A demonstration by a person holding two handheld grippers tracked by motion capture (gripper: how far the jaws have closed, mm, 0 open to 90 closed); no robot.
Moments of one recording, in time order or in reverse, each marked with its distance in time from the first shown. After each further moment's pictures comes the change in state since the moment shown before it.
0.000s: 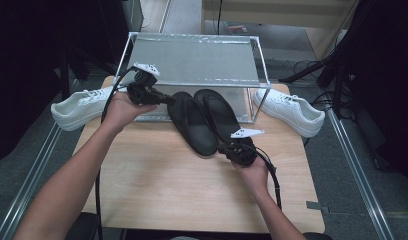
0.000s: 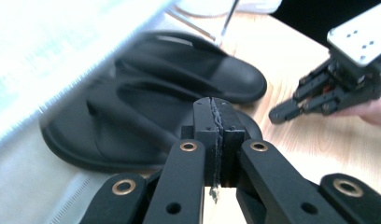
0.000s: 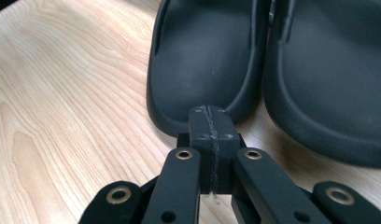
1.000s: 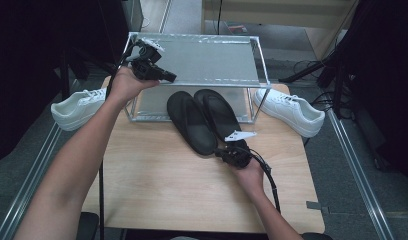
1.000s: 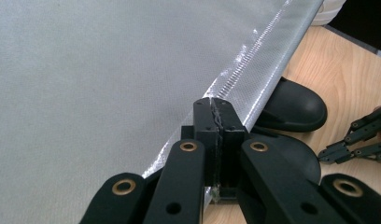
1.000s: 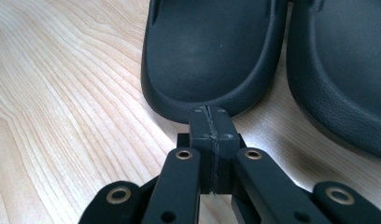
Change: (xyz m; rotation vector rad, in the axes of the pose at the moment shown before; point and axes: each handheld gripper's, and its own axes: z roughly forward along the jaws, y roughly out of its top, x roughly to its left) left arm 0.046 0.044 0.007 0.038 0.117 0.016; right arm 0.001 -0.008 0.021 0.047 0.001 -0.036
